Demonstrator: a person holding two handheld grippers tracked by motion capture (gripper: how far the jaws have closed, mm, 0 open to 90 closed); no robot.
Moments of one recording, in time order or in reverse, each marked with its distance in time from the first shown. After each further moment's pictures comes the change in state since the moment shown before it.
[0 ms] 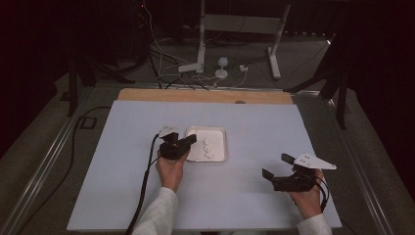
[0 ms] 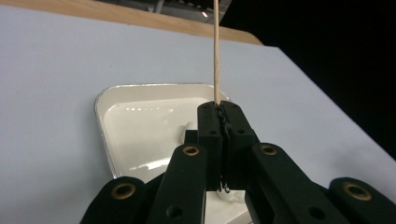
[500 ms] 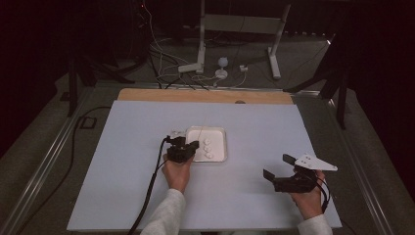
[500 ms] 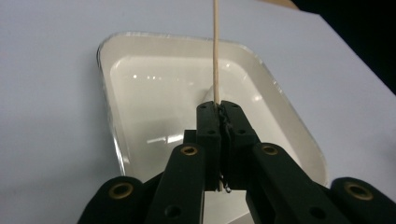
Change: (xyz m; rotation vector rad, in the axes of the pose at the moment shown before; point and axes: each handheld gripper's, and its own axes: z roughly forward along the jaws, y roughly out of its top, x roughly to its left) left arm 0.000 -0.020 0.026 0.111 0.098 -0.041; right arm 0.000 -0.001 -0.002 0.003 -0.014 -0.002
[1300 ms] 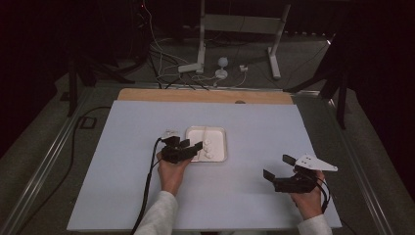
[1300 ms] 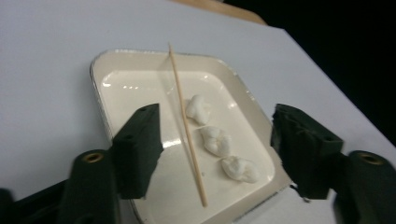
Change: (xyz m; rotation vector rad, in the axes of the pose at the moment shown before) left arm 0.012 0.006 -0.023 -0.058 -0.129 0.017; right arm 0.000 -0.002 0.000 -0.004 0.009 0.012
